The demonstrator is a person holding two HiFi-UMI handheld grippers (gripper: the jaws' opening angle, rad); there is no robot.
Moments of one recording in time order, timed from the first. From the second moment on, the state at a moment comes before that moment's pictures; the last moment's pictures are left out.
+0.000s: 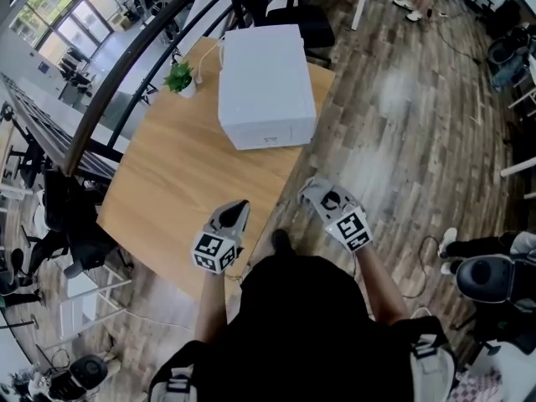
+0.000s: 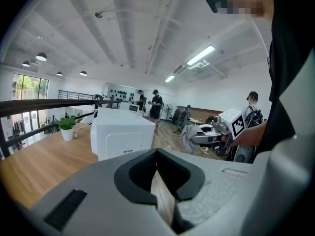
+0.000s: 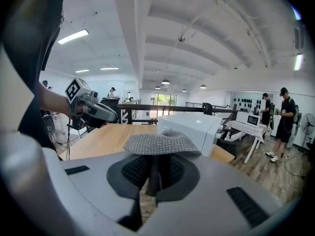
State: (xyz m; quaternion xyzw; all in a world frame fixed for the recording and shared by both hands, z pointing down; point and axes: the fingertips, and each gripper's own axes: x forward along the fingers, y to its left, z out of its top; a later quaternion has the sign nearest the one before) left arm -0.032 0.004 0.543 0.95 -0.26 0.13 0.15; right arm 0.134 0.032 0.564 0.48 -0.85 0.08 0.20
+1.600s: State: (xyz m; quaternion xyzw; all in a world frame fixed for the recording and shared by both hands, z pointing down) left arm -0.119 -0.070 0.558 0.91 -0.36 0.11 0.18; right arm 0.002 -0.133 0.588 0.35 -0.92 0.04 0.19
